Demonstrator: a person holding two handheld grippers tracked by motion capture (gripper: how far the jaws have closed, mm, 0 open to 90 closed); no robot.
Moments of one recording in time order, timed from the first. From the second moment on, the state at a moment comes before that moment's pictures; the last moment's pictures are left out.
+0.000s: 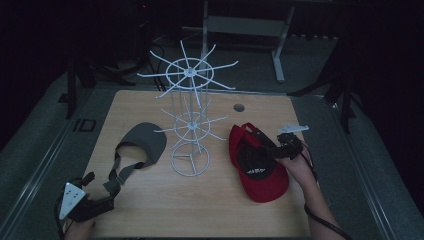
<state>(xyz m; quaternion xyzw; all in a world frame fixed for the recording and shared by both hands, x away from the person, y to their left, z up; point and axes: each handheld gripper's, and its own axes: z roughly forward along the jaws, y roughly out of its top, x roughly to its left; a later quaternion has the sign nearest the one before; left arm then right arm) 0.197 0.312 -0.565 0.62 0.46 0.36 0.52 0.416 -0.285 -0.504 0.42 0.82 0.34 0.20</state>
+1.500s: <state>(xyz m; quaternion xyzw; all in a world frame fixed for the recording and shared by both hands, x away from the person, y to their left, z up) 0.198 0.310 -0.566 0.63 0.46 0.35 0.52 0.406 -0.273 -0.508 0.40 0.84 0.28 0.23</state>
